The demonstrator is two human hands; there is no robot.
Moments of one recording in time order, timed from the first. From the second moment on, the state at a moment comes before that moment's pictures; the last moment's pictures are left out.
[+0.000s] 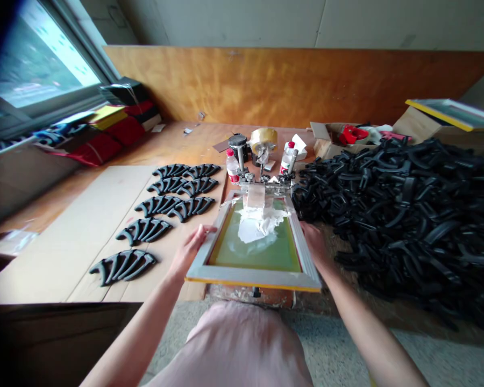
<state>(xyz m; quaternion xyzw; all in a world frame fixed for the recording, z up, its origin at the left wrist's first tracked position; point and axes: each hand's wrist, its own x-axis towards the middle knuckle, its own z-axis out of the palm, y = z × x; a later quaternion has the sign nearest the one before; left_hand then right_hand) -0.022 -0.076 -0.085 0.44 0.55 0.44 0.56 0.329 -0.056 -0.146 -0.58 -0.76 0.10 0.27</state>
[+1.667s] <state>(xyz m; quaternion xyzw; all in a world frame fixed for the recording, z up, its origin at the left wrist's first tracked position) 0.006 -0.010 -0.019 0.44 0.42 0.59 0.53 0.304 -0.034 -0.164 -0.62 -0.71 0.19 0.27</state>
